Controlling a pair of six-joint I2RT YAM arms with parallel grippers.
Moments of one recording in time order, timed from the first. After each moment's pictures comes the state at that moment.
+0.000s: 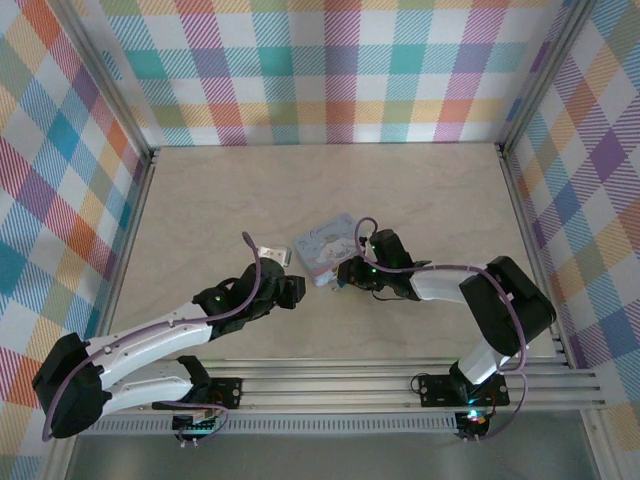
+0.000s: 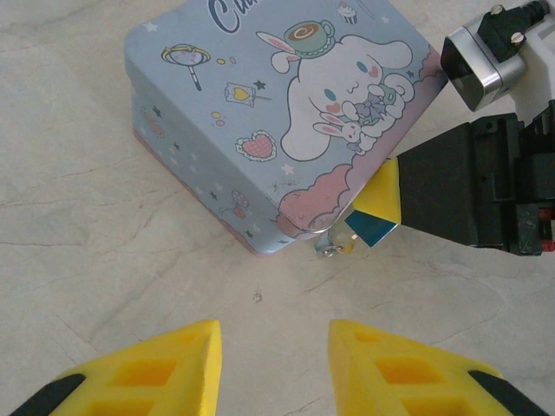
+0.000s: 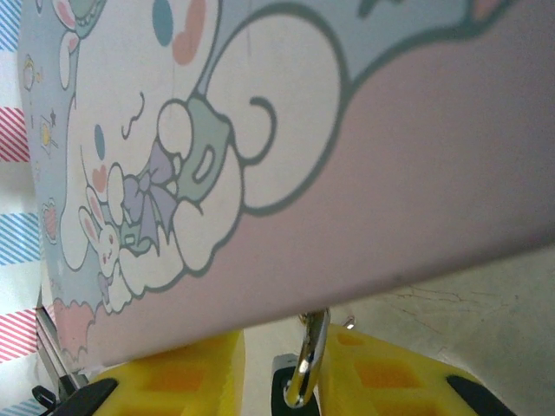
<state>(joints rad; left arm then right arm) -0.86 1.06 0.60 -0.24 -0.19 -0.63 0.62 1.62 0.65 0.20 -0.41 0.83</state>
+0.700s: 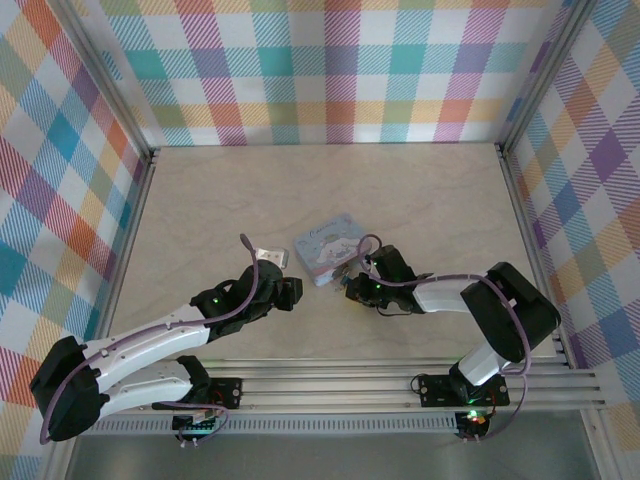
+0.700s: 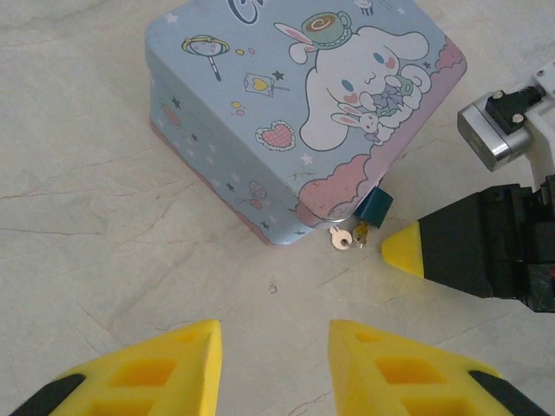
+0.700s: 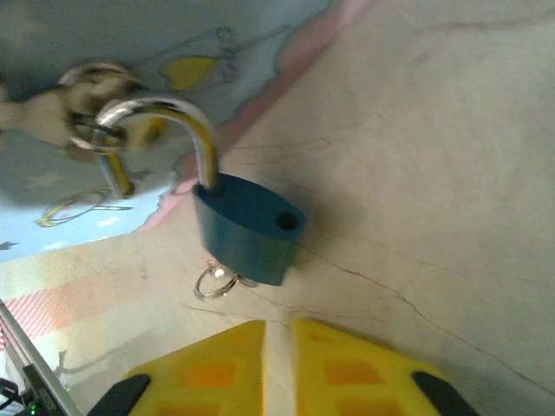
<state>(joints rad) -0.86 1.04 0.59 -0.27 -0.20 -0.63 0.65 1.58 0.54 0.17 -0.37 0.90</state>
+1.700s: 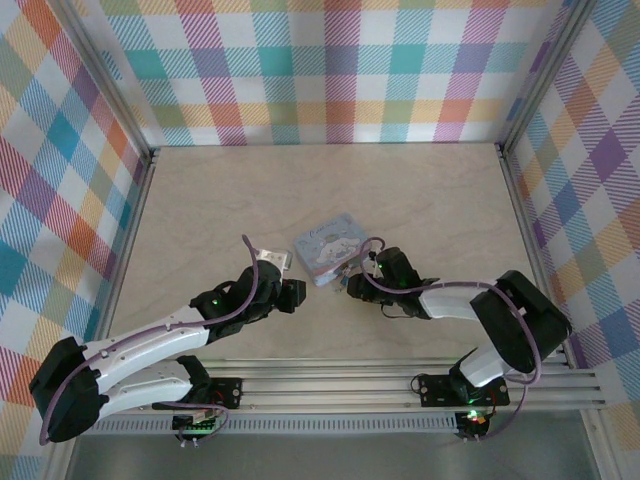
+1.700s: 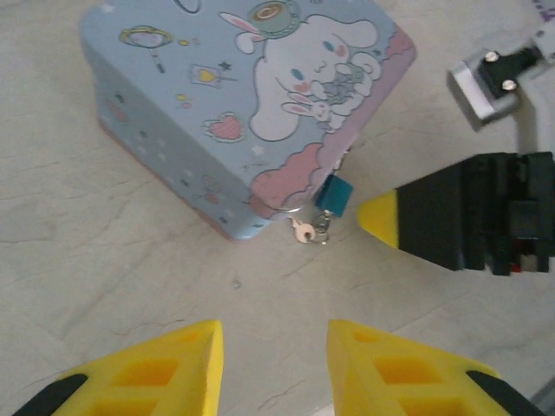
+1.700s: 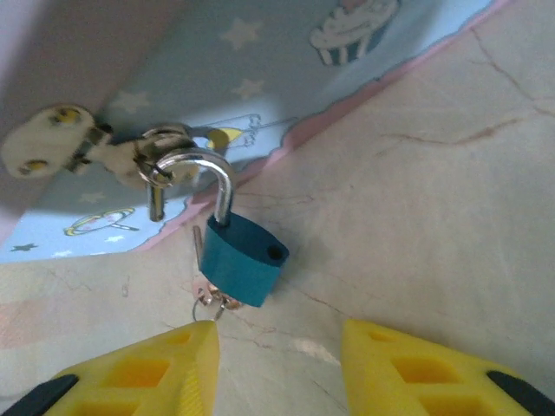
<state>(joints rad) -0.86 1.03 0.56 -0.20 -0.11 -0.60 0.65 1.52 0.49 0.24 -0.25 0.75</state>
